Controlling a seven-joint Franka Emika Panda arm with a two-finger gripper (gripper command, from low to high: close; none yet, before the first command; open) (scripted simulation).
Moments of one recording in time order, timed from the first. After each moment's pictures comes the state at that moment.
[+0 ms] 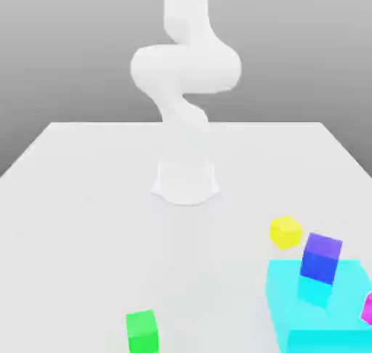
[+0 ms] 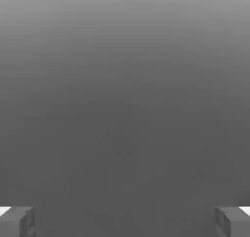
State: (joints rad) arm 0.03 -0.71 -0.03 -2.31 0.01 2.34 0.76
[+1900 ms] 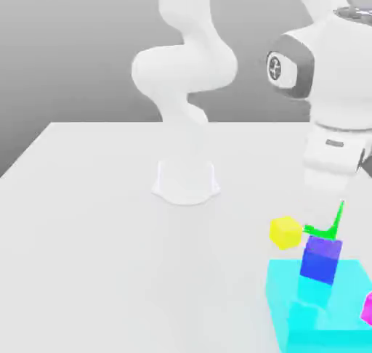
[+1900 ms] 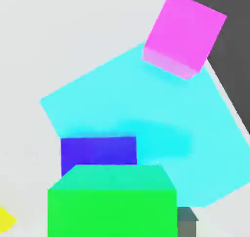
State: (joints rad) arm 0.44 -0.06 0.08 -2.52 0.02 2.45 0.15
